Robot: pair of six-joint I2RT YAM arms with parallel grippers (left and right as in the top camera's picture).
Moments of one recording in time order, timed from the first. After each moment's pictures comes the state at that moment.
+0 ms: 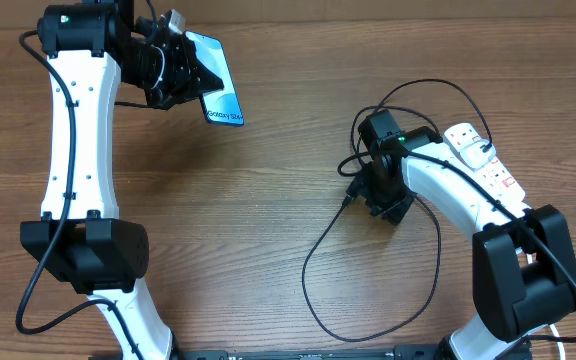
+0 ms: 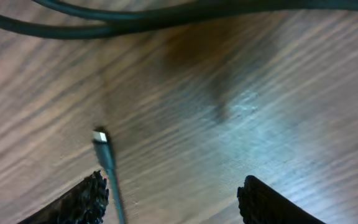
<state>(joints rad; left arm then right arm) 0.01 2.04 2.25 -1.49 0.68 -0.34 0.36 1.80 1.18 -0.93 -0.07 0.99</state>
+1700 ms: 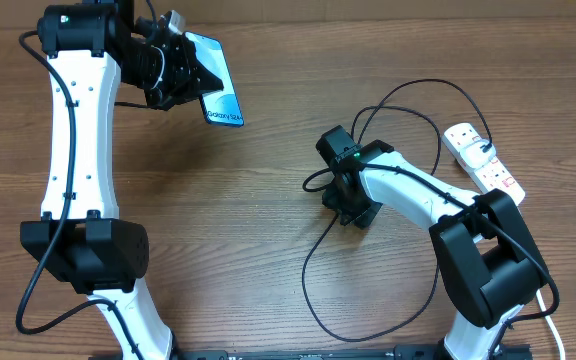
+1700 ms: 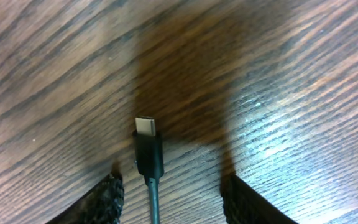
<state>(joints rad) 0.01 2.04 2.25 -1.50 0.68 -0.34 0.53 1.92 1.19 -0.82 0.00 1.14</state>
